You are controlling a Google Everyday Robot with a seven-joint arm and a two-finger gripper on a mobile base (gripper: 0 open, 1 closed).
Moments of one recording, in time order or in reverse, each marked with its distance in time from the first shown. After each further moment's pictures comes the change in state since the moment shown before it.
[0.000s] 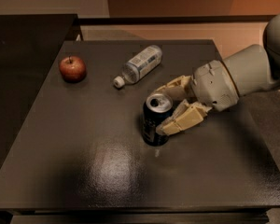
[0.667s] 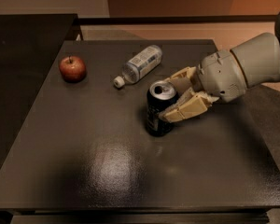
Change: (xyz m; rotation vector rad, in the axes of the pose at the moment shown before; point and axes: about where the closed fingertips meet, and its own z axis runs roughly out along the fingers) arm -0.014 -0.007 -0.018 0.017 -0.014 -0.017
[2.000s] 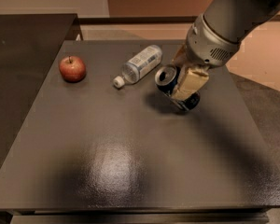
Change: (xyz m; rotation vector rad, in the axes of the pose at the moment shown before) arm 0.010 -0.050 -0.033 0.118 0.607 -0.034
